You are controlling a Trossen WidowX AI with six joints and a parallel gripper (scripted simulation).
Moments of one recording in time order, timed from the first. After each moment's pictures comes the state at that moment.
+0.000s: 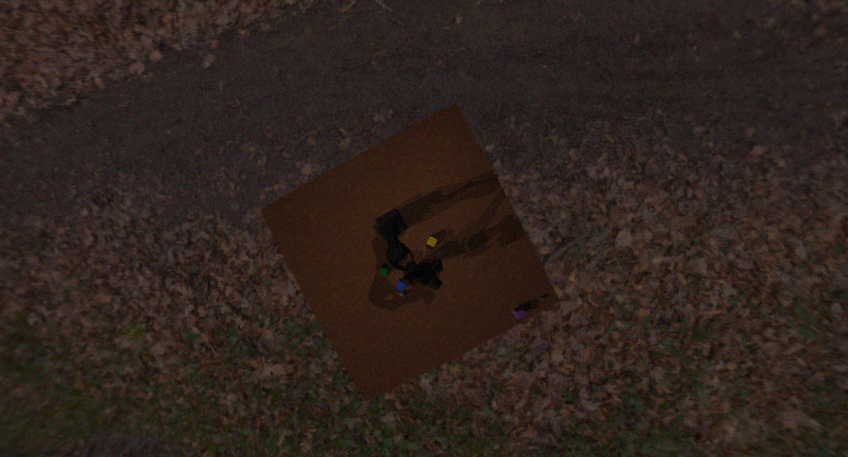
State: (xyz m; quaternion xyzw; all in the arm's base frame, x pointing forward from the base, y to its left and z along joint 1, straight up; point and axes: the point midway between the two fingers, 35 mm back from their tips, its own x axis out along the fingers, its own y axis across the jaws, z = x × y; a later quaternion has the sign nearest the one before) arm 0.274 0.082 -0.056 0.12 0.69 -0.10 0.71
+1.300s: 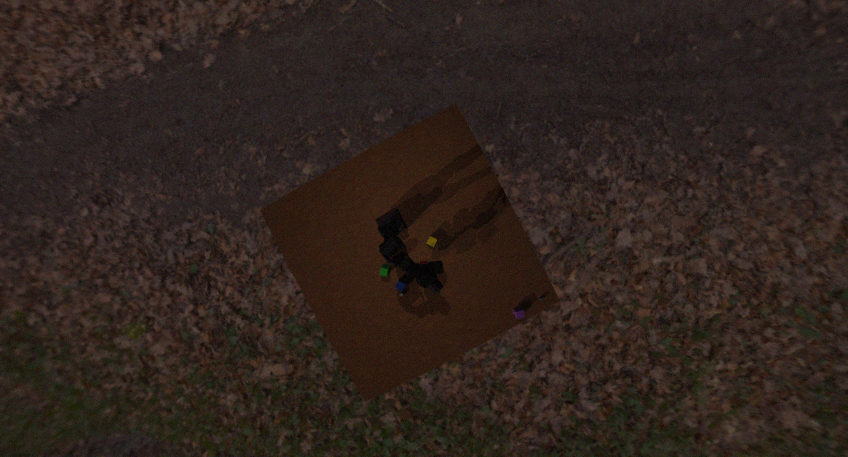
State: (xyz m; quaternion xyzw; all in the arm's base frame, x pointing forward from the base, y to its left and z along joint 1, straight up) arm 0.272 0.080 -0.006 0.11 0.69 -0.11 0.70
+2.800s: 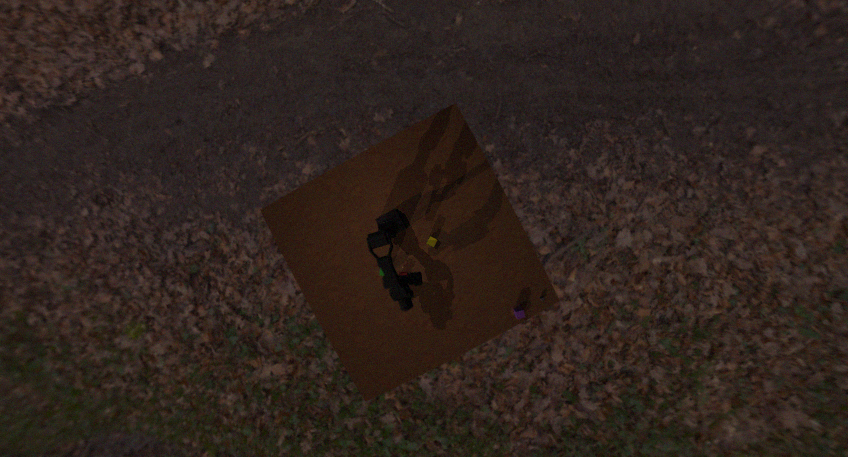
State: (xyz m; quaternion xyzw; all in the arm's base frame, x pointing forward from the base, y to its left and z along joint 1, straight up) arm 0.267 -0.035 0.058 0.11 0.69 -0.11 0.70
